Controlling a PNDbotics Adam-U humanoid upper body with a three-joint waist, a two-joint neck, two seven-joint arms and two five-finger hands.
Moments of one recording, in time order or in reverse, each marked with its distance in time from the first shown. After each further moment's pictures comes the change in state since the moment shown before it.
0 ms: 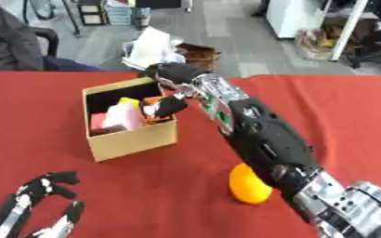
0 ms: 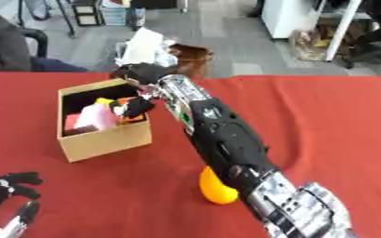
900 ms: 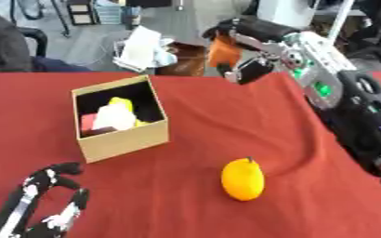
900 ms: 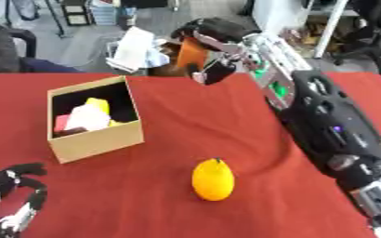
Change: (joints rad) left arm 0.019 0.001 0.032 0.000 -0.020 0.010 0.047; right arm 0.032 -0.253 0.096 -0.308 -0.258 0.042 0.131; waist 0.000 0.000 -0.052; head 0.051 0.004
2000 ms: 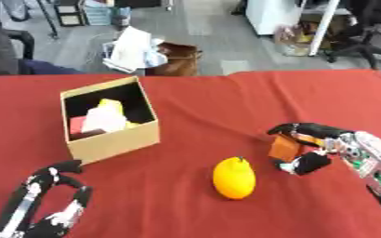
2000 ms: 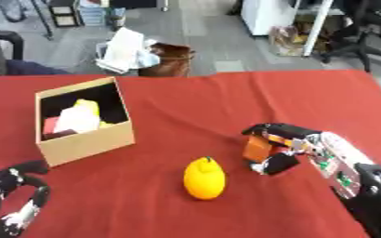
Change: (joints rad) left arm 0.019 0.000 0.024 0.000 -0.008 0.010 0.030; right arm 0.526 -0.255 -0.023 -0.097 -0.189 0.025 0.011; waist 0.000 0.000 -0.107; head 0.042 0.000
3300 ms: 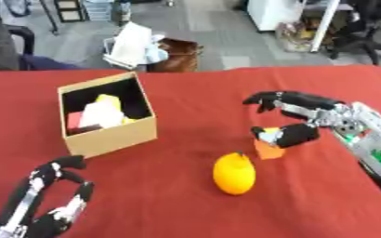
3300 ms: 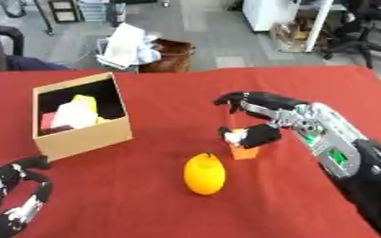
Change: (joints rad) left arm 0.001 0.000 0.000 0.000 0.000 0.000 0.000; right arm -0.032 -0.023 0.050 -0.250 -0.182 0.038 0.094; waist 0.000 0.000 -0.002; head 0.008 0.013
